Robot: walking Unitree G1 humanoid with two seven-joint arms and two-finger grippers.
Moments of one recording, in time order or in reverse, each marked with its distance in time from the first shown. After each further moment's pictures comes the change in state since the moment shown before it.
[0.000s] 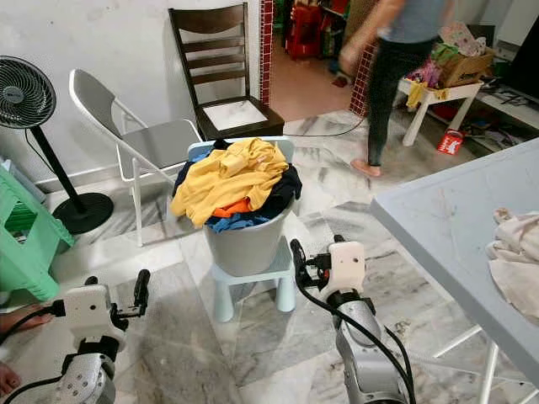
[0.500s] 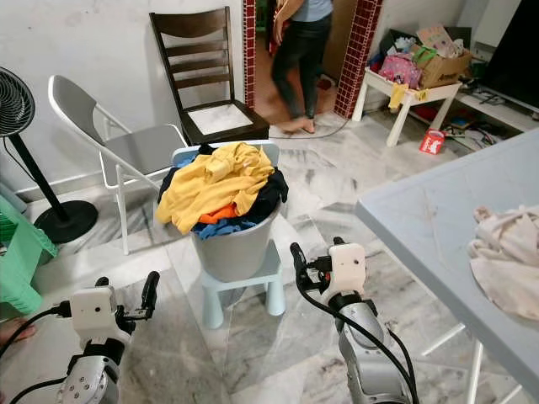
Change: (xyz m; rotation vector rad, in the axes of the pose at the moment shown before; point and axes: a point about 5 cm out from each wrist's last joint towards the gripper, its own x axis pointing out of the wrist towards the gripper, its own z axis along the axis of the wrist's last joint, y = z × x) left arm -0.002 -0.008 -0.001 -0.029 0.005 -0.070; right arm -0.003 -0.005 -0.001 -0.031 0.011 0.020
